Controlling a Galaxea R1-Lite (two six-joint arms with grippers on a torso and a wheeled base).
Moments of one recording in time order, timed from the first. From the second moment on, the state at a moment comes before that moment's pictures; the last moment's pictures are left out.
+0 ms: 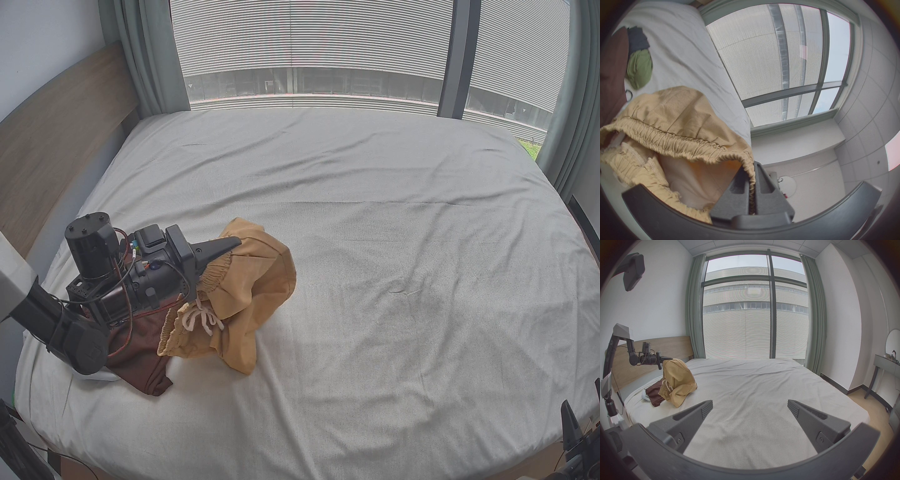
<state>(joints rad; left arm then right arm) -0.27 1.89 -0.68 -1.22 -0.61 -1.12 0.00 0.02 -0.02 0.00 -0.01 0.00</state>
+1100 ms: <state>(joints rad) -0.43 1.78 -0.74 -1.55 -0.66 -1.80 0.00 0.02 -0.02 0.00 -0.01 0.00</state>
